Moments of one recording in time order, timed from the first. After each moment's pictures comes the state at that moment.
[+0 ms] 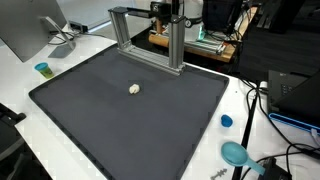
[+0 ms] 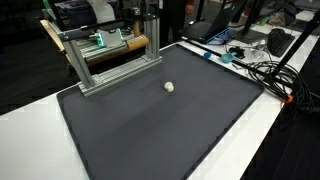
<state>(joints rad) 0.01 -0.65 0.03 -2.58 -0.05 1.99 0.07</state>
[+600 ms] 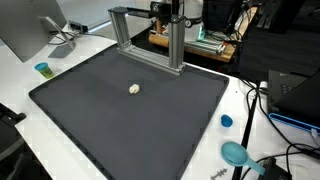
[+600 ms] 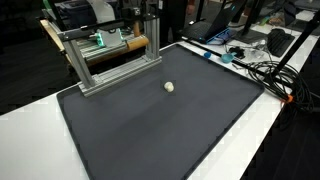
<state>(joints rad) 0.00 -0.66 0.03 -2.61 -0.05 2.01 0.08</state>
